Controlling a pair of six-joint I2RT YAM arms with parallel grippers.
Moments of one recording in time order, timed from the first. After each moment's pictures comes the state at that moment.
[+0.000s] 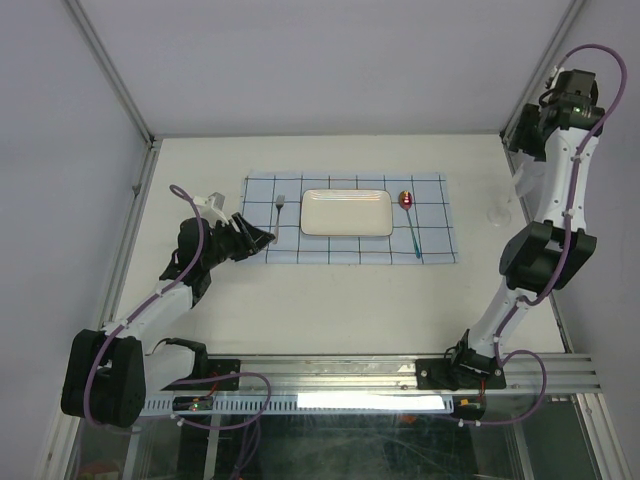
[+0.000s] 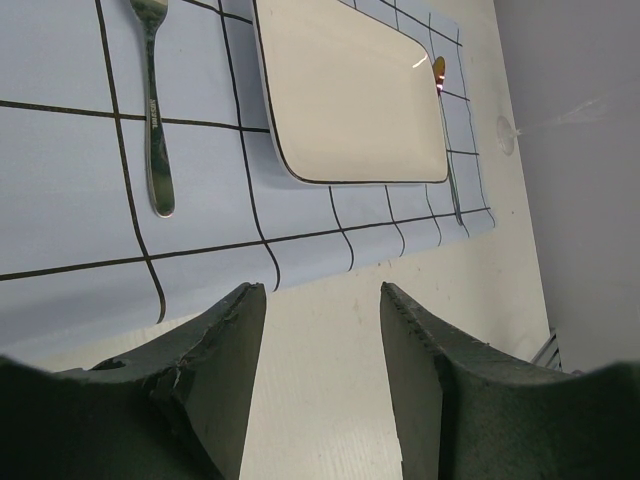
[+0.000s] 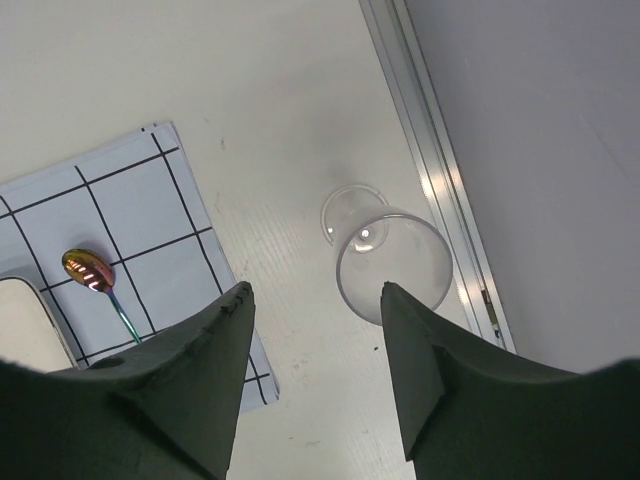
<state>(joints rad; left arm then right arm) -0.20 1.09 0.43 0.30 0.42 -0.70 -0.31 1.92 2.15 -1.10 0.04 0.01</state>
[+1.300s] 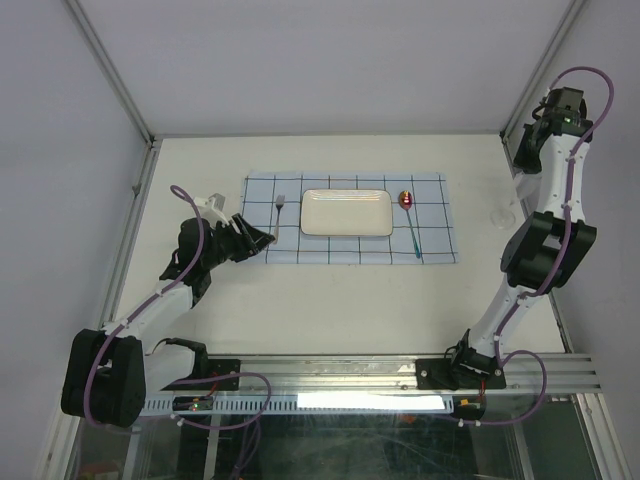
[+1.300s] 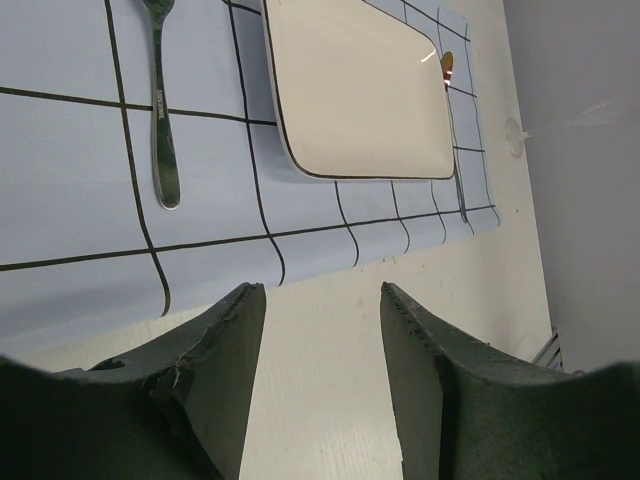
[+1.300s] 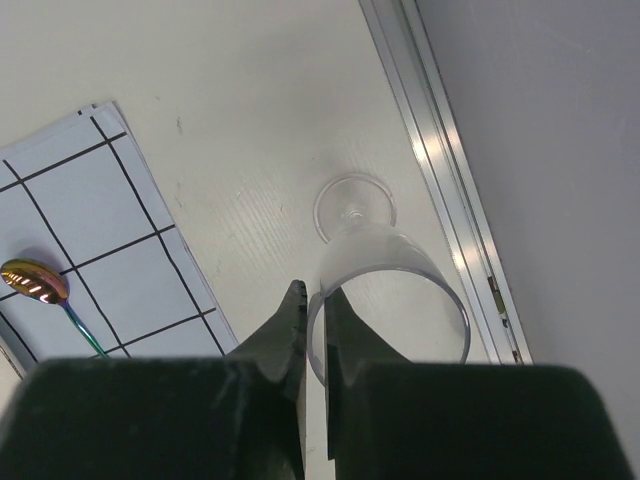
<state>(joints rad) -0.20 1.09 0.43 0.28 0.42 -0.70 -0.33 1.94 2.00 -1.01 0.07 0.02</state>
